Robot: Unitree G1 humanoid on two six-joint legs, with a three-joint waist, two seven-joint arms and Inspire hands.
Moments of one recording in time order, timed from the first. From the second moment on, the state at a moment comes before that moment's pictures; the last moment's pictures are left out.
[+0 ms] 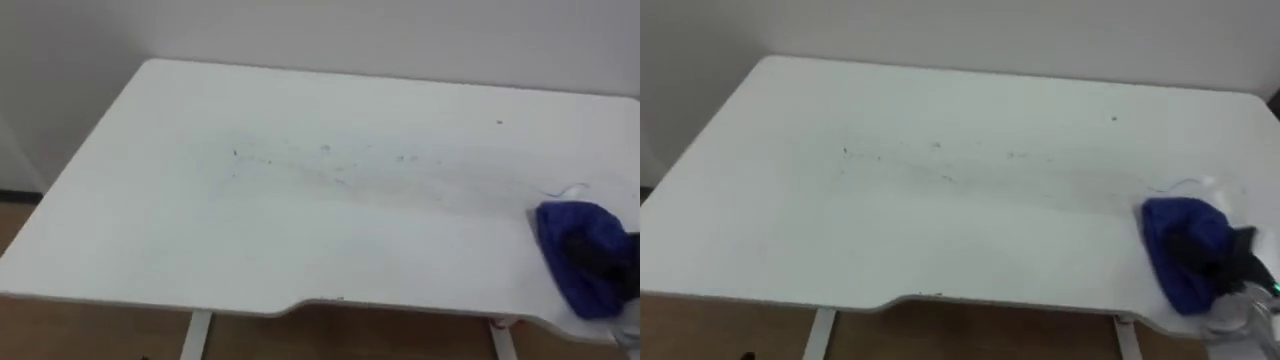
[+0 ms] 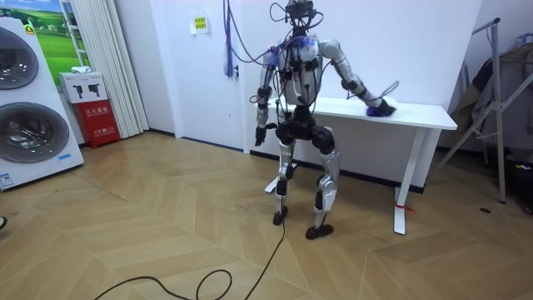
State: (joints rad) left arm 0.07 0.30 0.05 1.02 0.27 0.04 0.06; right arm -0.35 -0.41 0.07 0.97 -0.37 0.05 -0.30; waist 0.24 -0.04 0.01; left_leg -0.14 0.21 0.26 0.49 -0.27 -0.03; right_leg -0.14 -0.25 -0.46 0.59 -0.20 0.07
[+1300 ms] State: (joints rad) left arm 0.39 0.31 0.16 0.96 0.20 0.10 -0.03; right arm -0.18 -0.57 0.01 0.80 -0.41 0.00 -0.22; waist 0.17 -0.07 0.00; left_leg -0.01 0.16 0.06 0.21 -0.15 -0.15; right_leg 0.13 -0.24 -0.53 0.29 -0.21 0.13
